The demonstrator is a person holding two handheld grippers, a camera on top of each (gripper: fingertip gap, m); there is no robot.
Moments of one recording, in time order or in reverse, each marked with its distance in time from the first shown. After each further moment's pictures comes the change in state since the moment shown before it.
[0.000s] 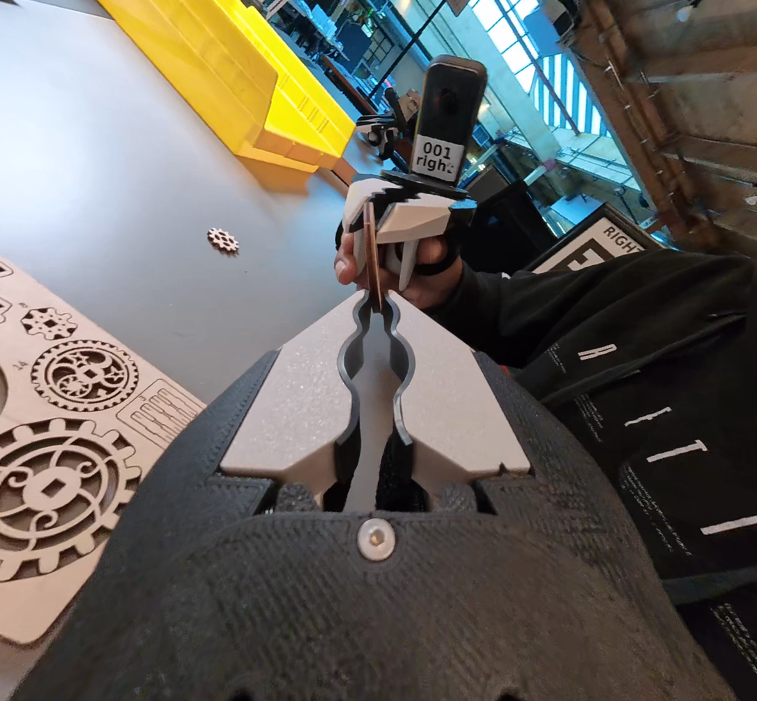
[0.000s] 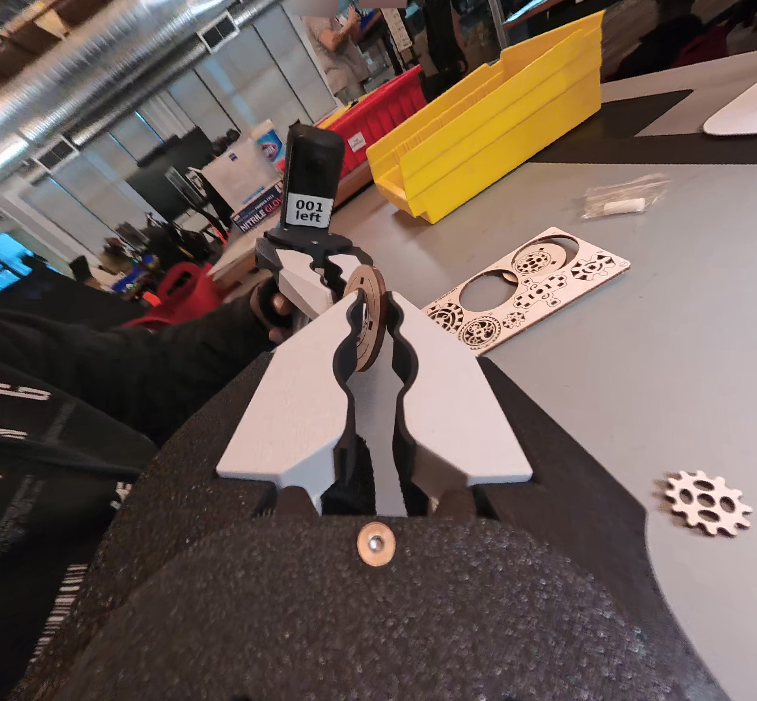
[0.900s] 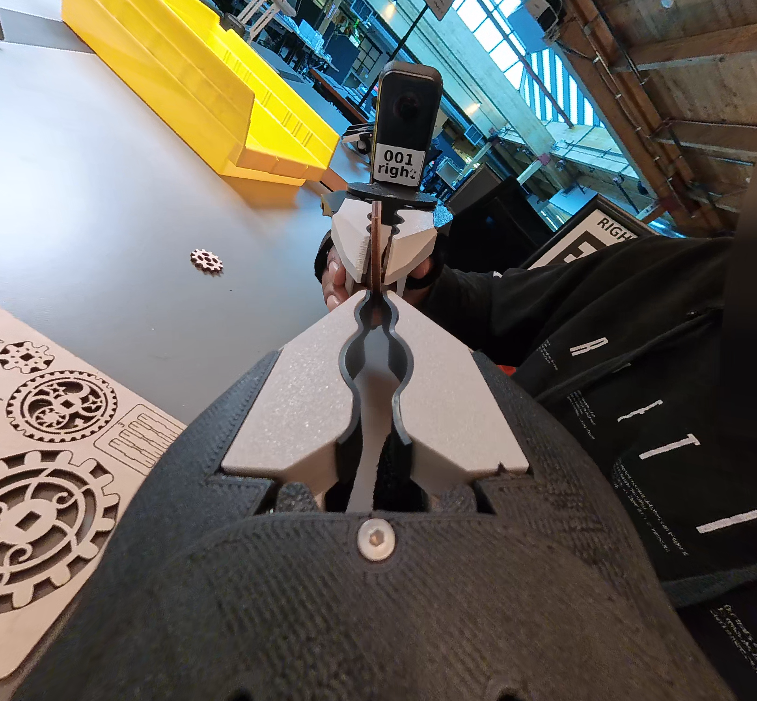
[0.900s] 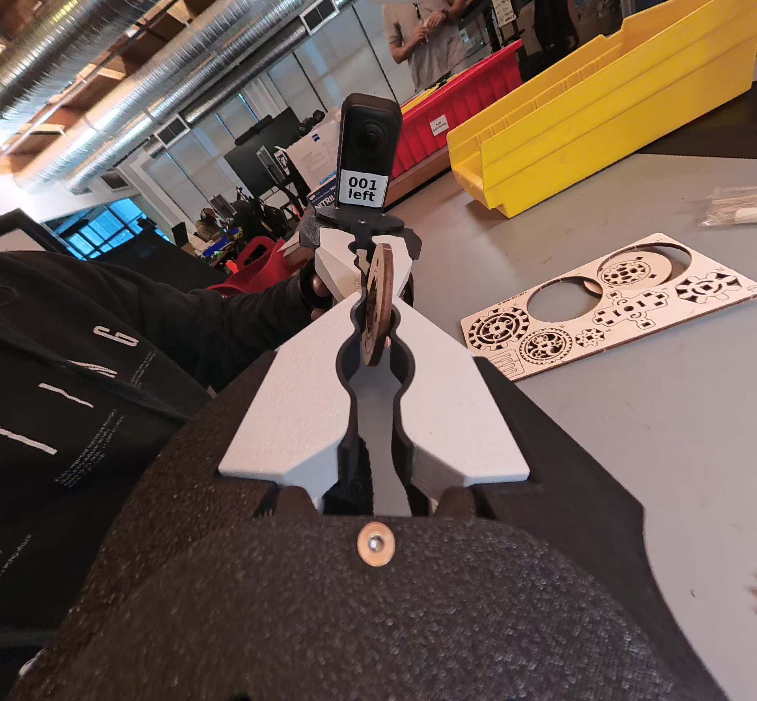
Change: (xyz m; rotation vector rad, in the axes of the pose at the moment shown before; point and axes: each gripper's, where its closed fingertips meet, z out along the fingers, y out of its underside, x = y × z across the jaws) left arm 0.015 -0.005 0.002 0.015 0.021 0.061; right arm -0.027 0.008 0.006 -0.039 -0.224 -0.010
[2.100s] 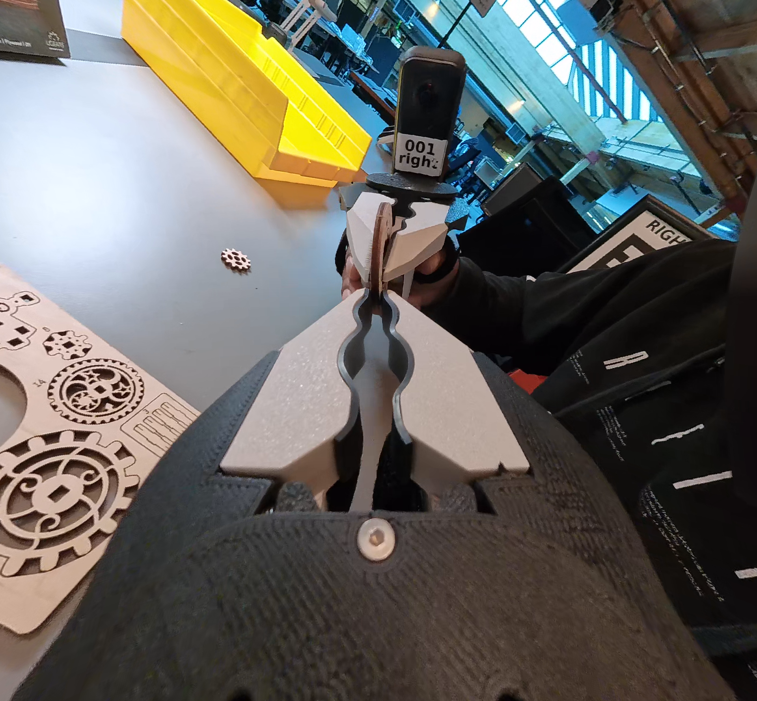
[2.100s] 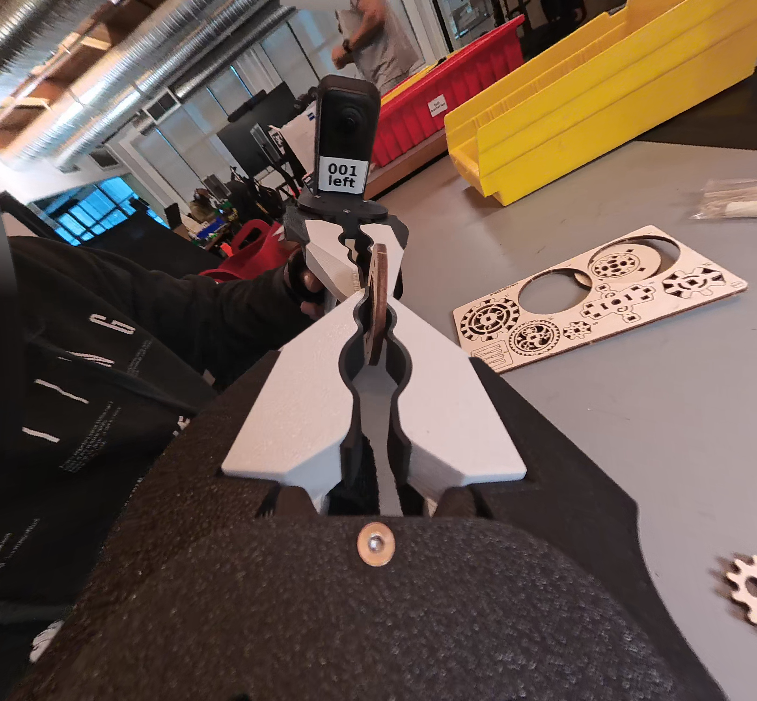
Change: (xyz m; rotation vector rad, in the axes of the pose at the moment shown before) left arm -0.006 -0.001 0.001 0.002 -0.102 0.023; right arm 0.004 0.001 -0.003 -0.053 0.005 -0.010
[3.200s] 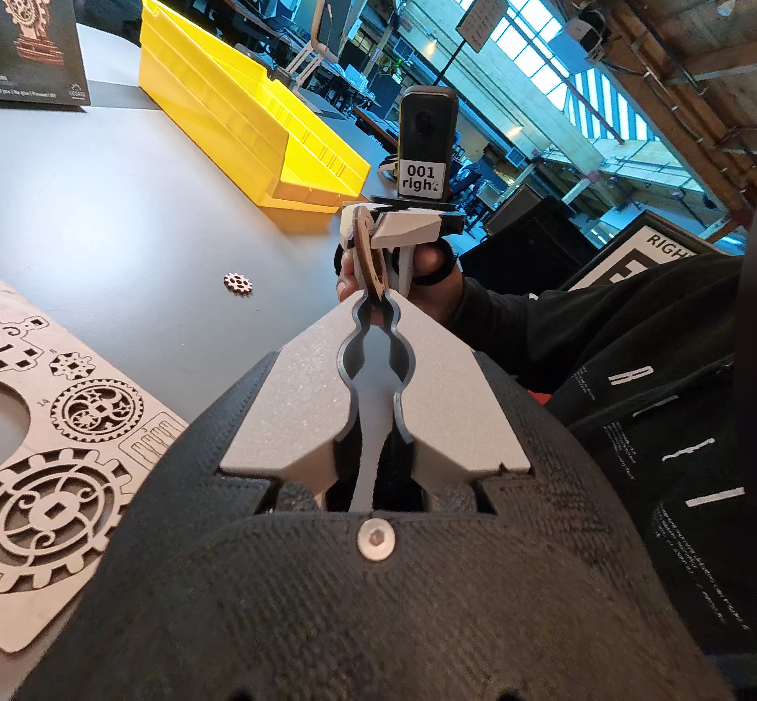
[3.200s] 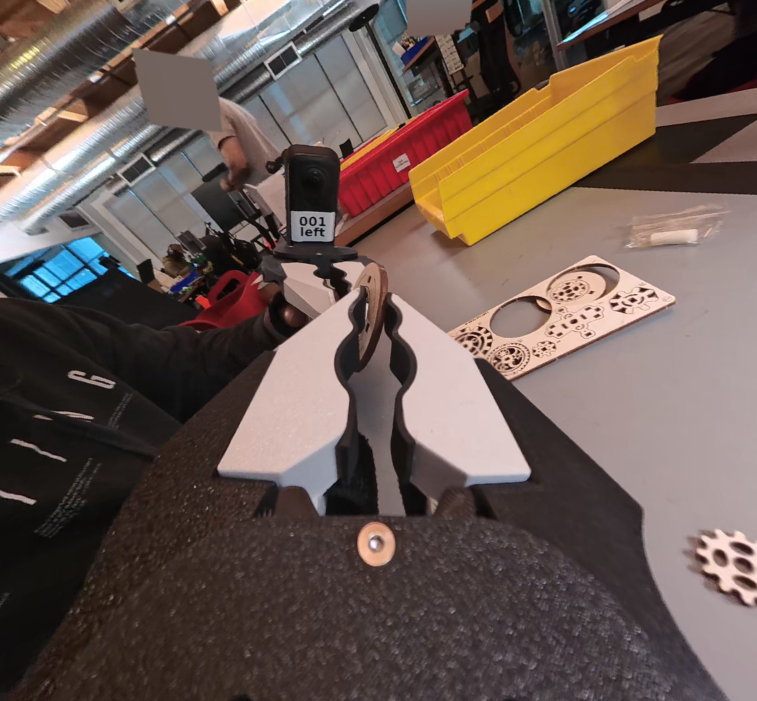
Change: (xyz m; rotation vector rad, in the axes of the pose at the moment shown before) left arm 0.006 -0.008 -0.001 0.069 -0.009 0.034; right arm 0.007 -0.021 -0.006 0.135 0.094 0.021
